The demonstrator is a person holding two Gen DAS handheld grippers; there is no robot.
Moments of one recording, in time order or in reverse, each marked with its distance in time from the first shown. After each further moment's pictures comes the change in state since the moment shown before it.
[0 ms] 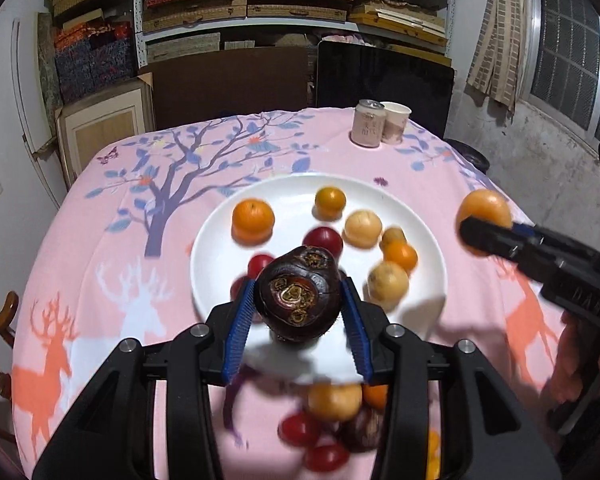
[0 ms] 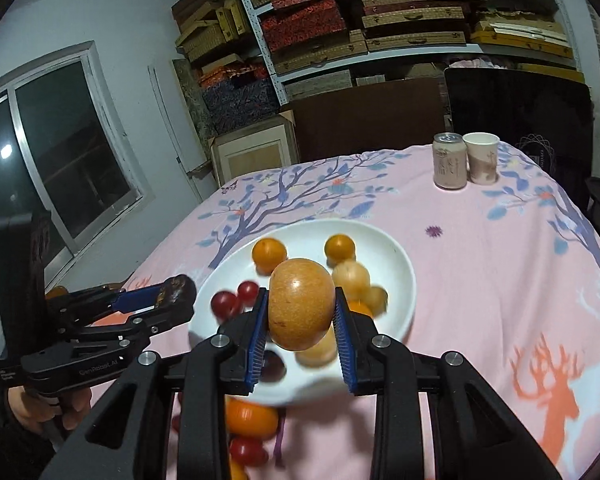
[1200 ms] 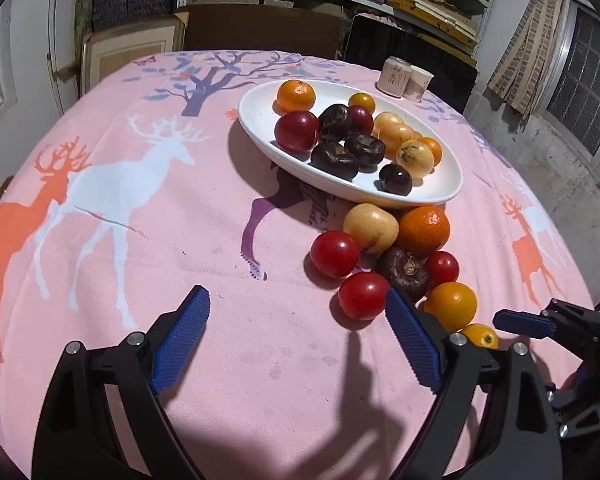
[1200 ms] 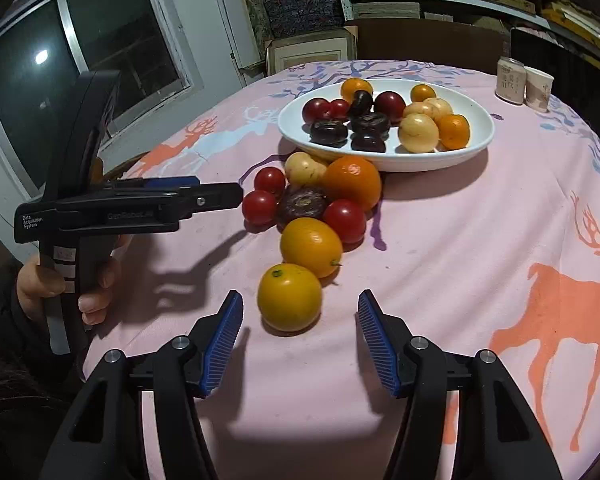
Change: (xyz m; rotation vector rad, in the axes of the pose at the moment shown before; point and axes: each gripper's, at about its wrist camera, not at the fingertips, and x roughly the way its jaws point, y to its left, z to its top) left arm -0.023 0.026 -0.134 -0.157 0.090 -0.008; right arm -0.042 0.068 -0.147 -0.199 0.294 0.097
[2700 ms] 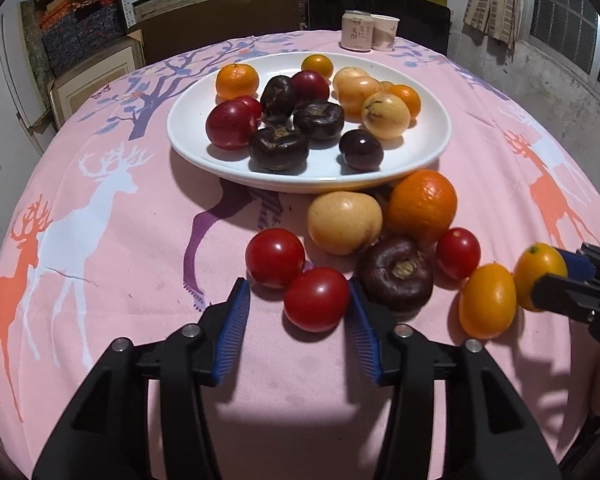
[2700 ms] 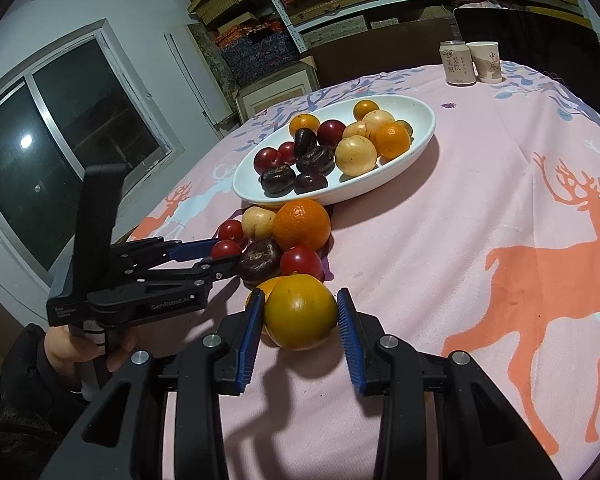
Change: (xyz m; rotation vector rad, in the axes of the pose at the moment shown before) left arm 0.035 -0.043 0.014 0.212 0.083 0.050; right arm -0.016 -0.054 -0.006 0.238 -0.149 0.058
